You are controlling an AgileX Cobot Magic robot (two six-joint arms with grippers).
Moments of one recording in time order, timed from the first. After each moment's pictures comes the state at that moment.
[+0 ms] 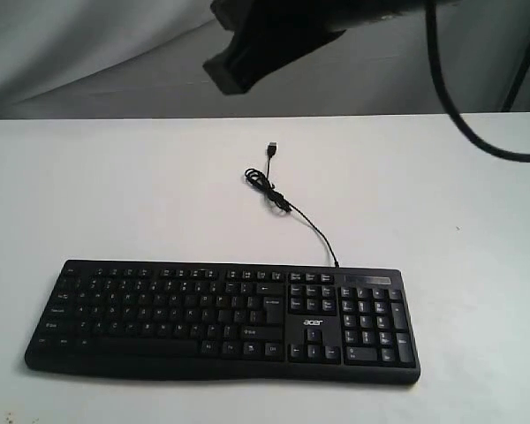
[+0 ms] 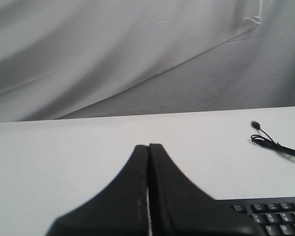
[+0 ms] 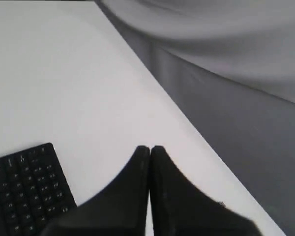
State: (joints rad) left arm 0.04 0.00 0.00 0.03 0.16 -0.02; right arm 0.86 1.43 -1.36 0.14 0.46 -0.48
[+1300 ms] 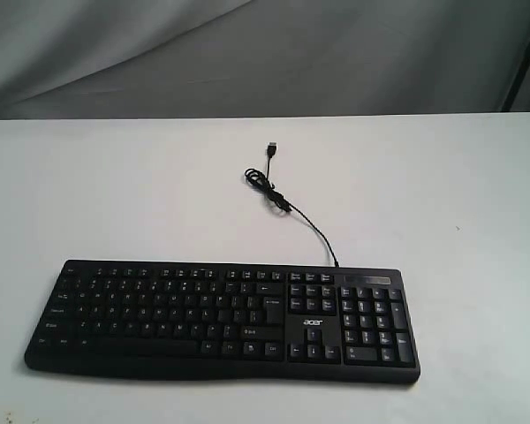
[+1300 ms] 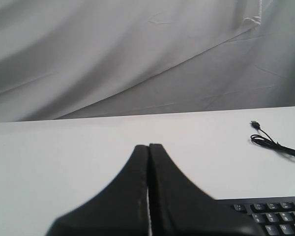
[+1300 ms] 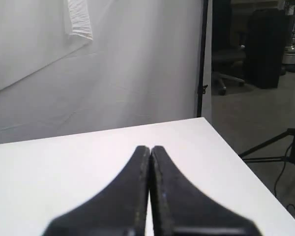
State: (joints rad) left arm 0.04 0.00 0.00 0.03 0.16 -0.02; right arm -0.05 0.21 -0.14 0.05 0.10 0.00
